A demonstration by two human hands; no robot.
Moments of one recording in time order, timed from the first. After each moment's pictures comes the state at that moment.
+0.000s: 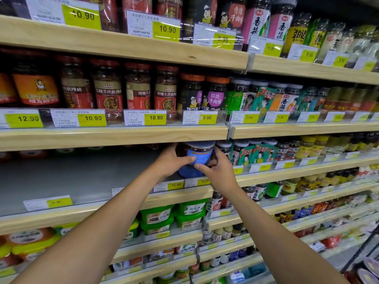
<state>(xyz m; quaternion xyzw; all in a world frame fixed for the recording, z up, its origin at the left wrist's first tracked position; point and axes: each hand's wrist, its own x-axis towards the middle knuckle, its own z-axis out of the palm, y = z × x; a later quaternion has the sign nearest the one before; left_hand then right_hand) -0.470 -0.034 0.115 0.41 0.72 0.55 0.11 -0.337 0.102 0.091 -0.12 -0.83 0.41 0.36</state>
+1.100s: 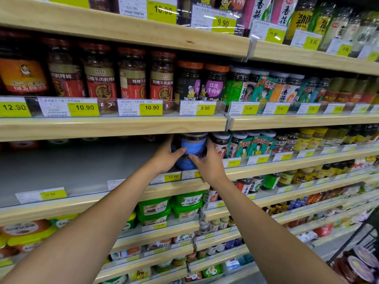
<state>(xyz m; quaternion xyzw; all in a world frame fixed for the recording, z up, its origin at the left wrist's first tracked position) -0.518 -0.013 0.058 0.40 0.73 0.54 0.11 -0.361 0.098 0.078 -0.17 -0.84 0.37 0.36</state>
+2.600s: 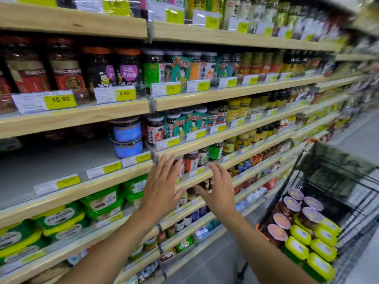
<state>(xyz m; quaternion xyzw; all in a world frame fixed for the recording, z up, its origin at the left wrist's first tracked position) -0.283 -0.011 0.024 0.58 0.77 0.19 -0.15 -0.124 0.118 -0.005 -0.38 -0.85 0.14 0.33</state>
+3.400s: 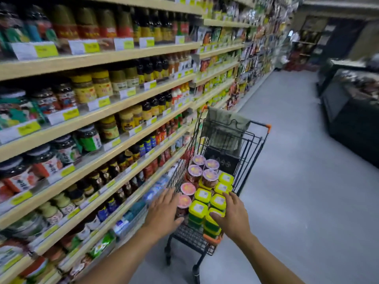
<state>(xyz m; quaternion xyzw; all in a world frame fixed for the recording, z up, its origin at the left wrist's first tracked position) 0.085 0.193 -0.087 0.73 0.67 0.04 0.14 0.332 0.225 -0.095 -0.66 -0.72 0.14 0.14</state>
